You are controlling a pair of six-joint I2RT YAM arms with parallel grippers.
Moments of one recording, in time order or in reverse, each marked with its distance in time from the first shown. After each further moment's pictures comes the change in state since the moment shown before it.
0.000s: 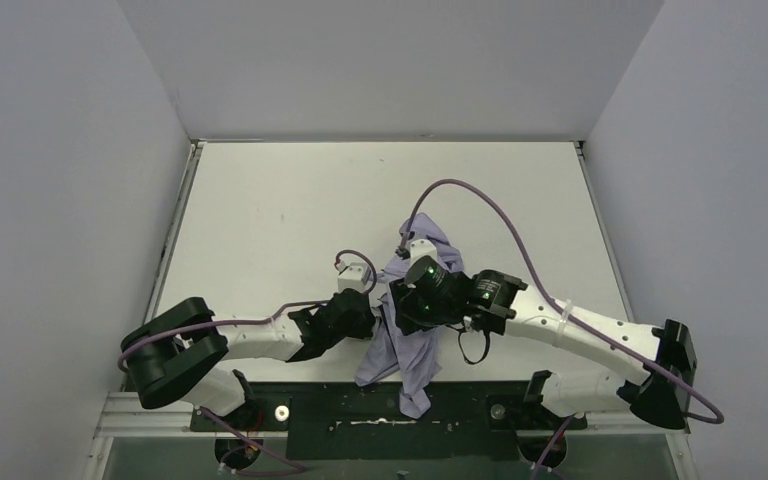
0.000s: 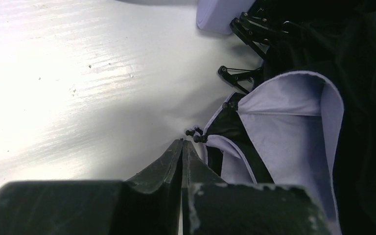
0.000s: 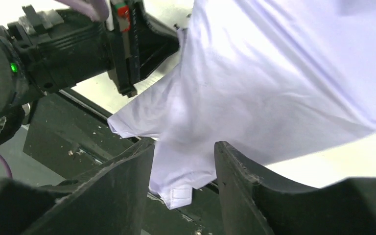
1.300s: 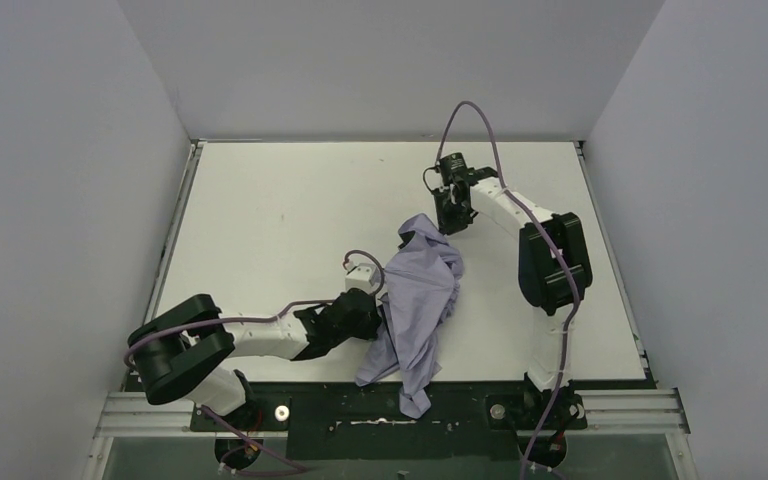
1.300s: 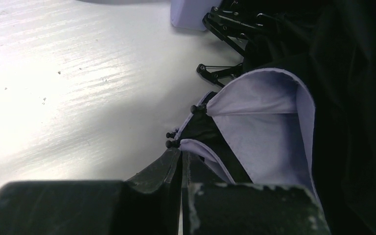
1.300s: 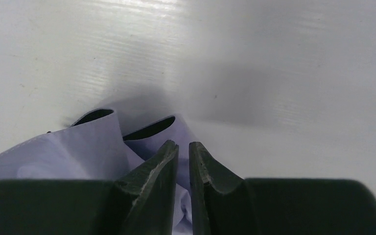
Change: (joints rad) left arm -0.022 0.030 0.026 0.005 0.031 0.030; right arm -0.716 0.805 0.599 -0.009 -0.103 -0.405
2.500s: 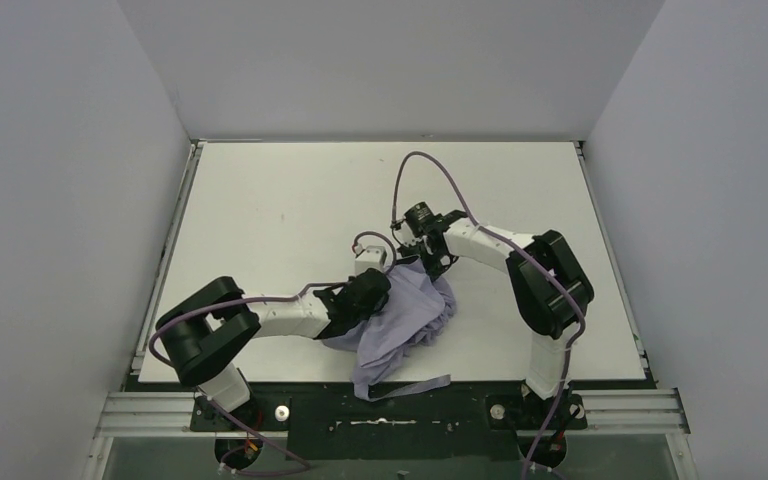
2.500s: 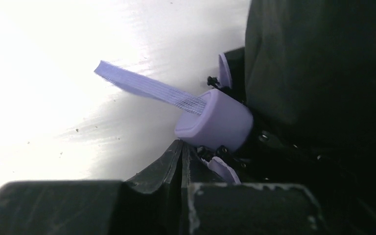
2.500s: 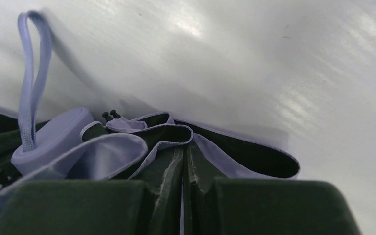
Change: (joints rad) left arm 0.049 0.155 0.208 -0.127 -0.071 -0.014; right arm 0.242 -0.141 -0.340 0.072 -0.230 -0.062
